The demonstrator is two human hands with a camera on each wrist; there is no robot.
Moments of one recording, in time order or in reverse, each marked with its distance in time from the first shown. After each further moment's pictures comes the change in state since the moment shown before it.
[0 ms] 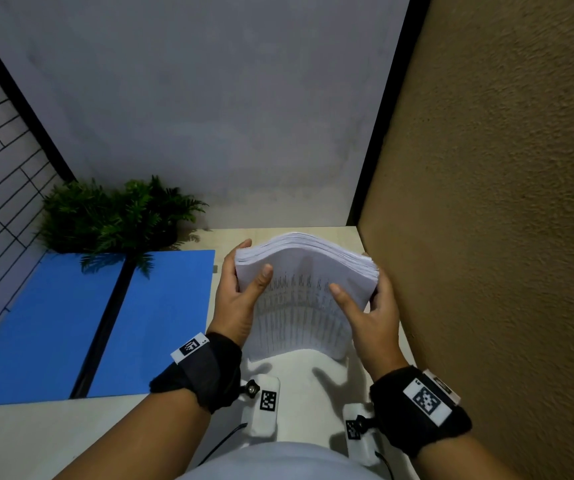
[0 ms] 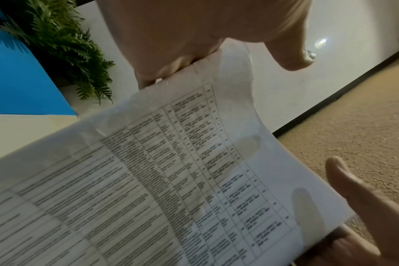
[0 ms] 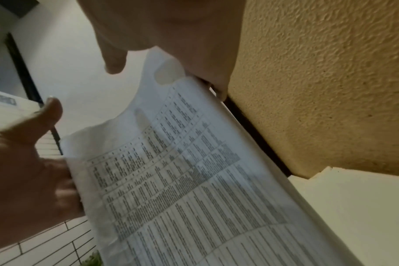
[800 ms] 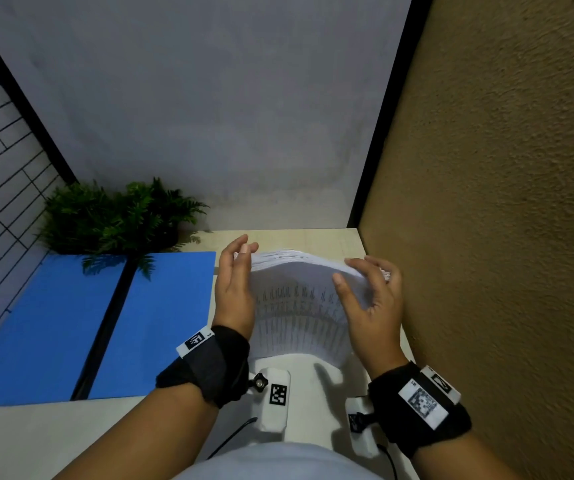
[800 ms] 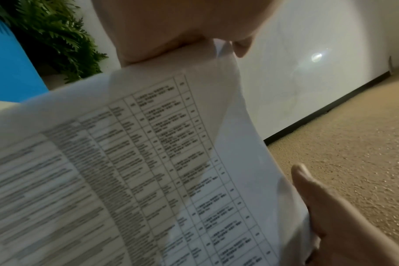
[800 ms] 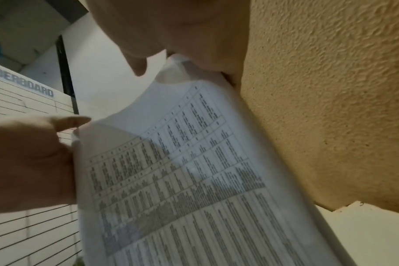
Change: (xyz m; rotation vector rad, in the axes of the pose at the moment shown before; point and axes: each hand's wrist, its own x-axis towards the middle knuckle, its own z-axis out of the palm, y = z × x) left_hand 0.004 0.019 0.014 0.021 0.171 -0.017; right_hand 0.010 0.006 0.001 -0.363 0.079 -0.249
